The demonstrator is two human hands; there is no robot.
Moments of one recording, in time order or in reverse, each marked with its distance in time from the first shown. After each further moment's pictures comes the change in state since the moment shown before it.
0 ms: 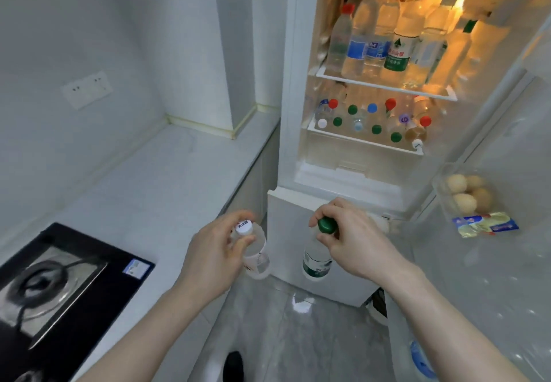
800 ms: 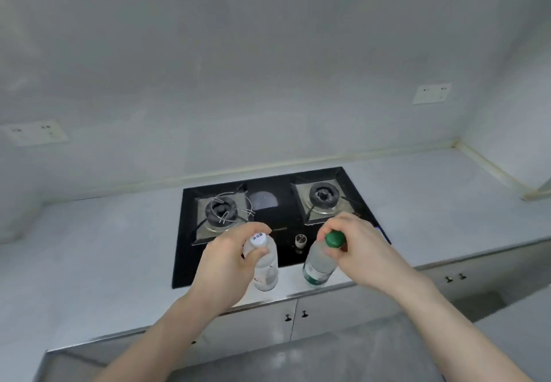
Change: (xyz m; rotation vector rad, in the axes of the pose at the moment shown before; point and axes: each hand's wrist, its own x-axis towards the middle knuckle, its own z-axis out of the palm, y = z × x) left_hand -0.398 -0.086 -0.239 0.151 0.667 -0.699; right_hand -0.084 -0.367 0.215 0.045 -0.562 -0.854
